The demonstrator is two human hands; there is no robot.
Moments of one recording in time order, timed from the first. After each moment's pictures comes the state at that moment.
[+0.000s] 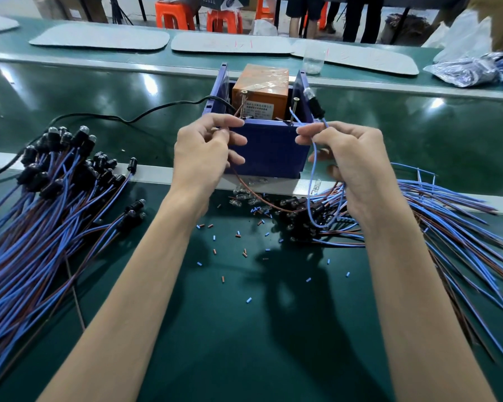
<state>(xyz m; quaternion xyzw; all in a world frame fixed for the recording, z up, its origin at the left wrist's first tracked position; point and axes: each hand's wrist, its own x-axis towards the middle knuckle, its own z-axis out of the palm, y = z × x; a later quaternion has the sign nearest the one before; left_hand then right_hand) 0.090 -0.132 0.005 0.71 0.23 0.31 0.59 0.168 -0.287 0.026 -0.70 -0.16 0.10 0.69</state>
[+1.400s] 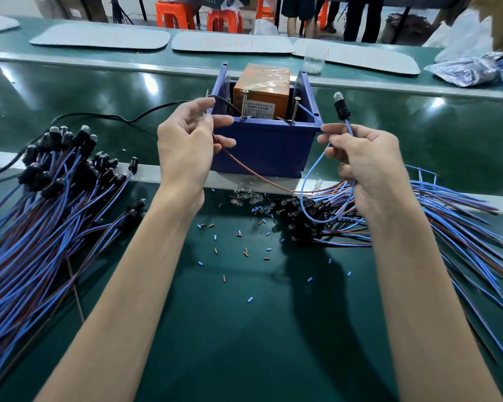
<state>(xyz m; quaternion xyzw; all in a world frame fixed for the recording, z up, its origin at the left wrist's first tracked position) 0.087 -0.126 0.010 0.63 0.24 0.38 0.63 0.183 -0.293 0.018 -0.68 -0.09 0.10 0.72</state>
